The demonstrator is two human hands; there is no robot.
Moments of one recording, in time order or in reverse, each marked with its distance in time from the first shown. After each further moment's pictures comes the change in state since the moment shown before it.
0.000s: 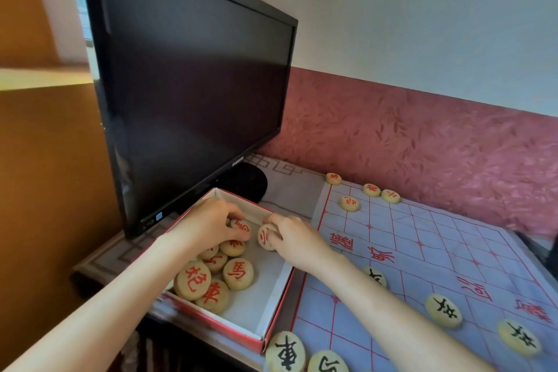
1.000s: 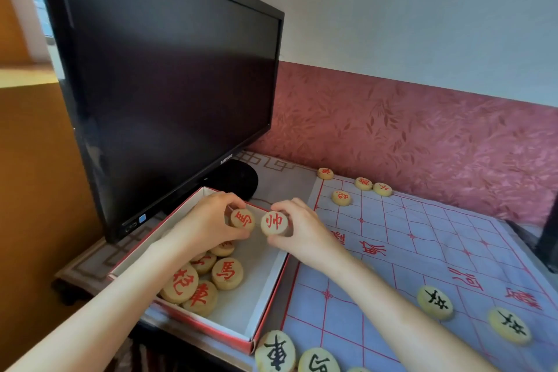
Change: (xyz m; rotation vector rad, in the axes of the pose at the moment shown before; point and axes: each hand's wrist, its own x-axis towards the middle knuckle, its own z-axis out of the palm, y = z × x) left_hand -0.006 0.025 0.002 -0.052 0.134 0.101; right_hand -0.016 0.016 -0.015 0.291 0.110 0.066
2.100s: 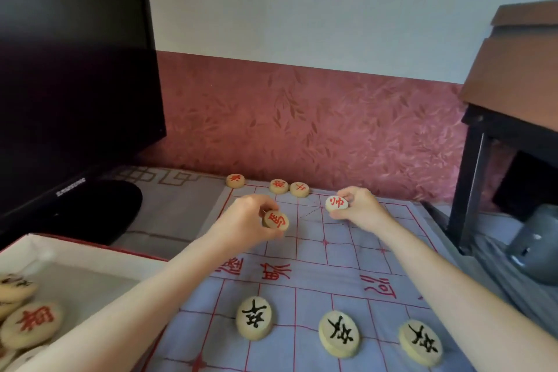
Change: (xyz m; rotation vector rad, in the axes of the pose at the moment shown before) left_hand 0.119 0.159 0.139 -0.197 -0.148 0.247; right_hand -0.006 0.240 -0.177 0.078 0.286 0.561
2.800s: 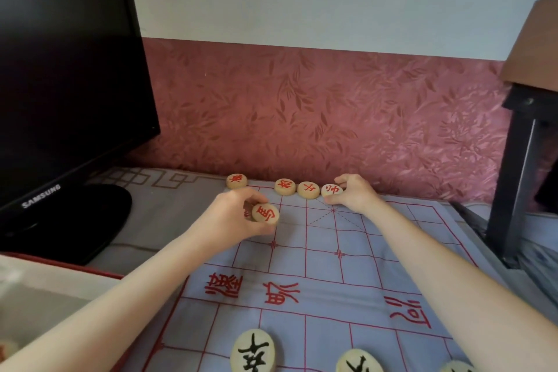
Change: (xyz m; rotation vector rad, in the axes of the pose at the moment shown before) left_hand 0.034 -0.037 -0.002 -0.027 0.030 -0.058; right_hand 0.087 0.010 0.033 -0.116 0.003 0.043
